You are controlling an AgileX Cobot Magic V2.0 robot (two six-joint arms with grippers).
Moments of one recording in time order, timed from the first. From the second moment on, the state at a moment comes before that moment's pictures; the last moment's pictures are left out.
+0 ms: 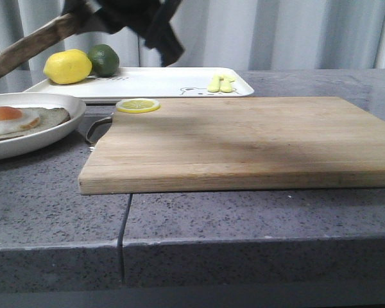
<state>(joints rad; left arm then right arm) -0.06 0.78 -0.93 -0.25 0.85 0.04 0.85 1.75 -1.31 1.83 -0.07 -0.74</state>
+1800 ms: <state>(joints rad) -0.06 0.78 -0.93 -0.25 0.85 0.04 0.91 1.95 -1.42 1.85 -0.15 -0.81</state>
